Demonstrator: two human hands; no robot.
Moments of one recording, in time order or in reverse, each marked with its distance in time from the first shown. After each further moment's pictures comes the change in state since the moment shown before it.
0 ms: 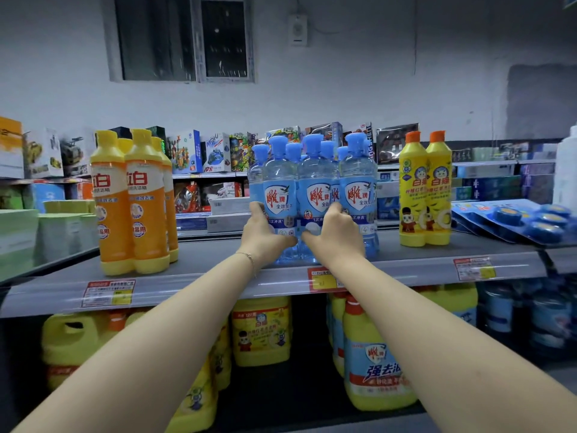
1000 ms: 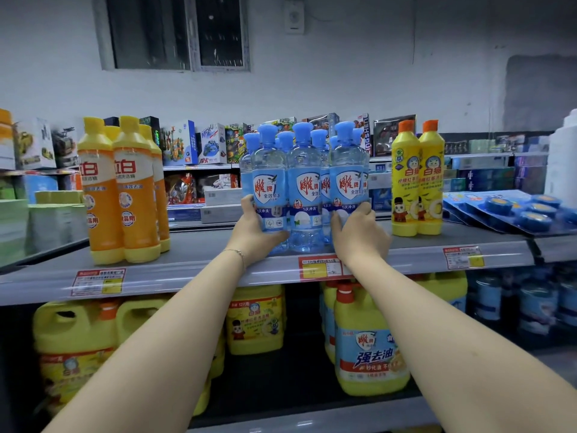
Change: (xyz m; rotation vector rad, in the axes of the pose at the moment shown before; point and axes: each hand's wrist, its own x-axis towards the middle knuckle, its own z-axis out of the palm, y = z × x) left_hand -0.009 -0.010 0.002 0.009 -0.079 0.031; right_hand -0.003 0.047 -0.002 -0.260 0.080 0.228
